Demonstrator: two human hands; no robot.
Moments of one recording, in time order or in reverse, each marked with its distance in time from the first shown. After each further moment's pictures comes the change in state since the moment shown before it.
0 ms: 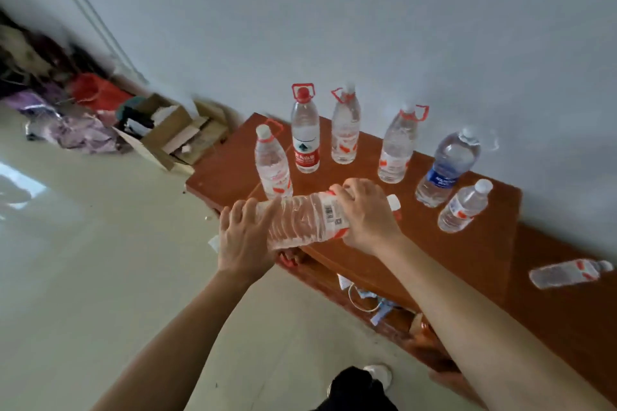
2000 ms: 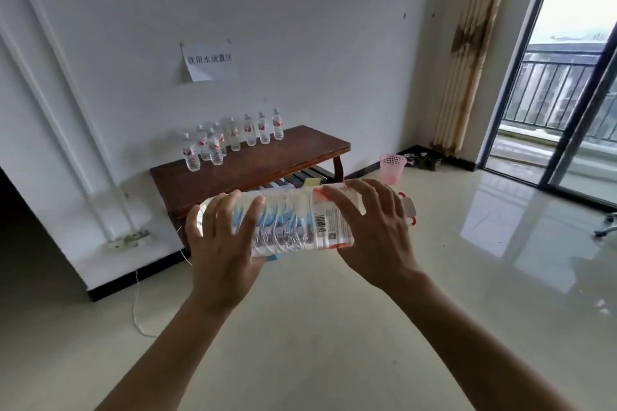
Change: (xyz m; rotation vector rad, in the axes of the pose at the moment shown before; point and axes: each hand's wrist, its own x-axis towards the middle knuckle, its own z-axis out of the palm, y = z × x) left_hand -1.086 -1.055 -0.440 1.114 0.453 -1.577; right_hand -0.145 -1.778 -0.039 0.924 0.457 -1.913
